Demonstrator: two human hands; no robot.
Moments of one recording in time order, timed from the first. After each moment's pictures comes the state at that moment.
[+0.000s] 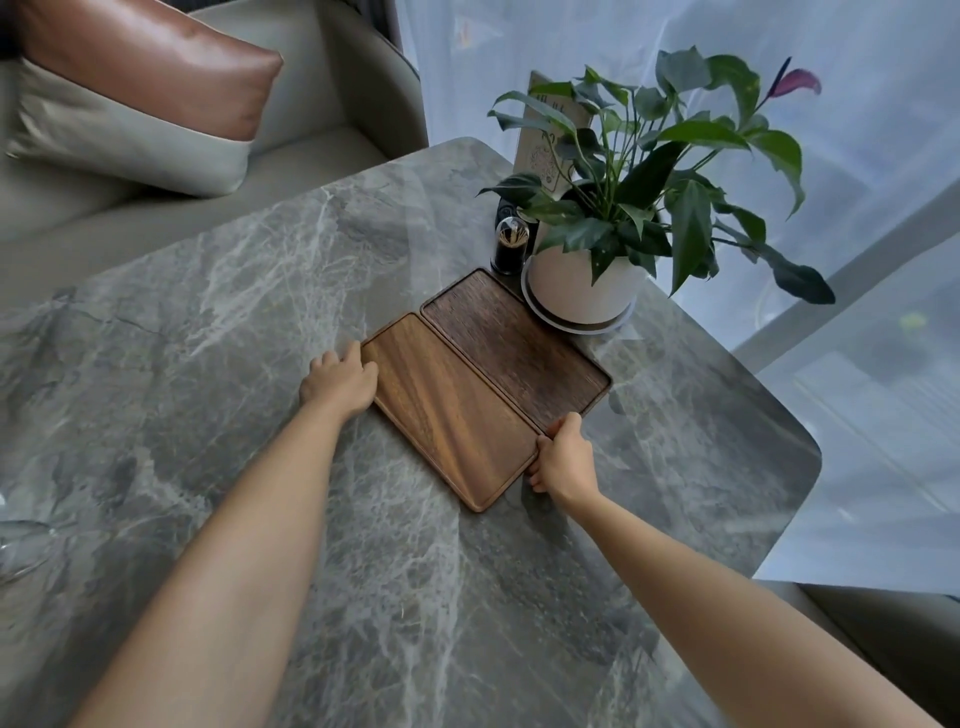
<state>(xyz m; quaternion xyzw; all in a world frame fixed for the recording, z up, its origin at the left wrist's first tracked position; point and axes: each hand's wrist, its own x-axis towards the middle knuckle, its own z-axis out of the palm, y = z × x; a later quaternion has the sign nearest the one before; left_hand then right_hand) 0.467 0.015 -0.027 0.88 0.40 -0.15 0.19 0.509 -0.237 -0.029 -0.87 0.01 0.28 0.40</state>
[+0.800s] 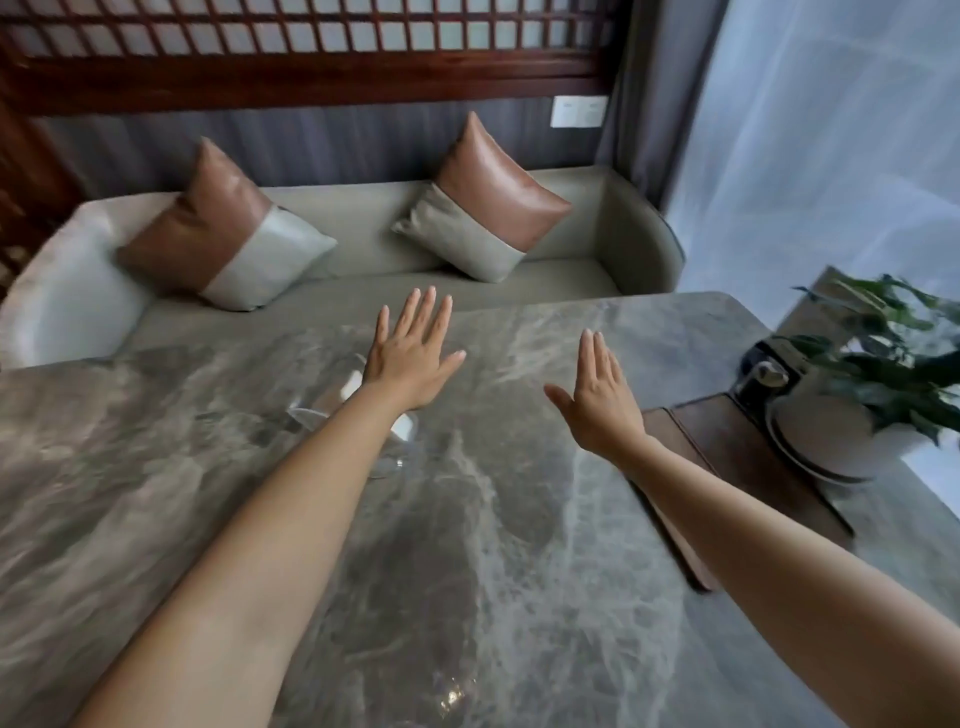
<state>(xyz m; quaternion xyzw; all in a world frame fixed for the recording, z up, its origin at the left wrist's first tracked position) 0.230 0.143 0.130 0.93 0.37 0.04 0.01 0.386 -0.019 0.115 -0.85 -0.49 0.08 0.17</state>
